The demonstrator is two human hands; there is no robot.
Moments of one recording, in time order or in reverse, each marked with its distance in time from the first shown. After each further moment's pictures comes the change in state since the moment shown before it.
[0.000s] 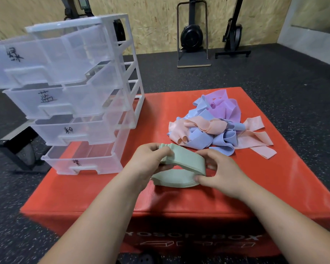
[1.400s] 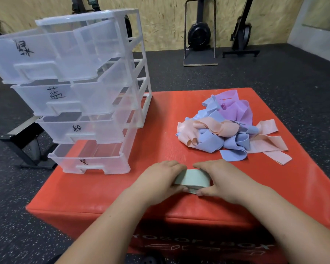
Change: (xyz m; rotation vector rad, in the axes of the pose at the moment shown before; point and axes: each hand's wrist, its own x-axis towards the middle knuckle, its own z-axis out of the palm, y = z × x) left_hand 0.027 -0.059 -0.037 1.400 -0.306 0.708; right_hand 0.026 -0.016 0.016 -0.654 -0.259 -0.101
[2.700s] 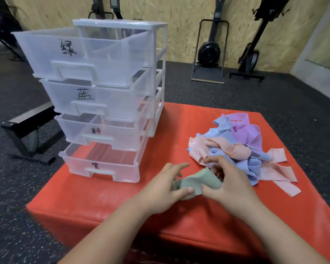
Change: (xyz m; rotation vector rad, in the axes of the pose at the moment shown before) left_hand -0.015 -0.021 -0.012 -0.649 0.211 -0.177; right_hand 0.013 -0.060 -0.030 0.398 0.297 0.230
